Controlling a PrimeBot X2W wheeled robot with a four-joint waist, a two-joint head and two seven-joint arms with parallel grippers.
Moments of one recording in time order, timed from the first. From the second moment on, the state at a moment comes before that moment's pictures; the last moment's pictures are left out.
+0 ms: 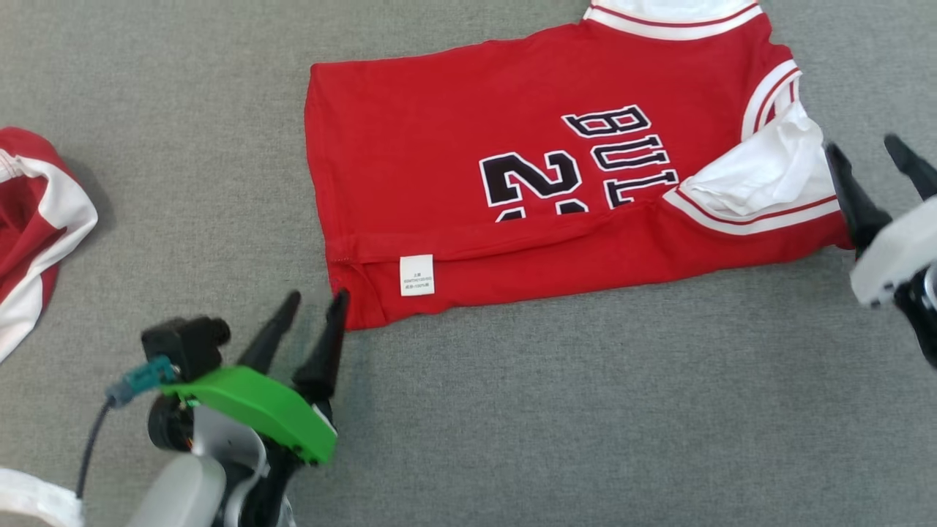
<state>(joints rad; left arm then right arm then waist) -0.21 0.32 -0.41 0.03 -0.83 0.05 0.06 -0.46 -0.49 0.09 0.27 0.50 0.13 0.13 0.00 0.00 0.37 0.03</state>
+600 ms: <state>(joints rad) -0.24 0.26 -0.47 0.15 -0.87 -0.01 0.08 -0.33 -0.51 0.13 0.25 0.48 0.13 0.23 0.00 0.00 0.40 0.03</state>
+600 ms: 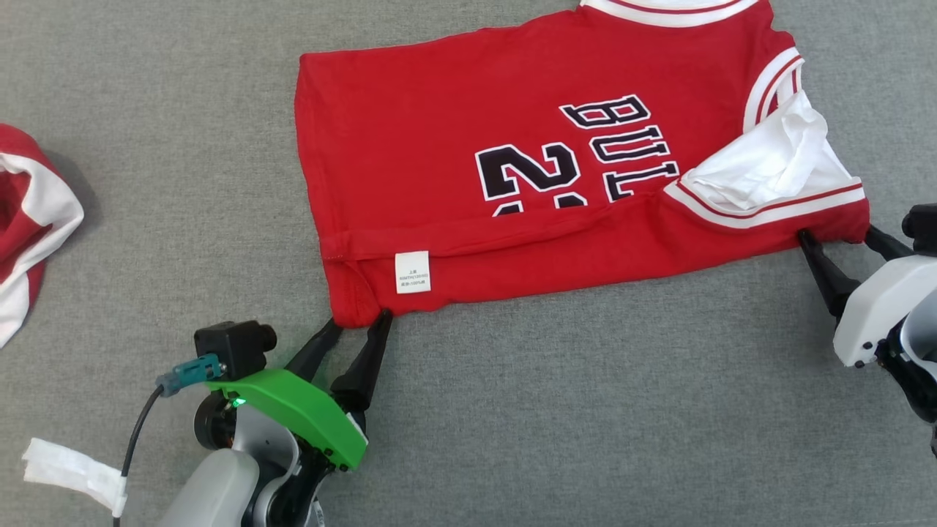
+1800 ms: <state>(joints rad) -0.04 0.34 -0.53 0.03 -0.95 -0.03 0.17 -0.10 -0.85 0.22 0.16 0.86 0.13 0.33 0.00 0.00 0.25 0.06</state>
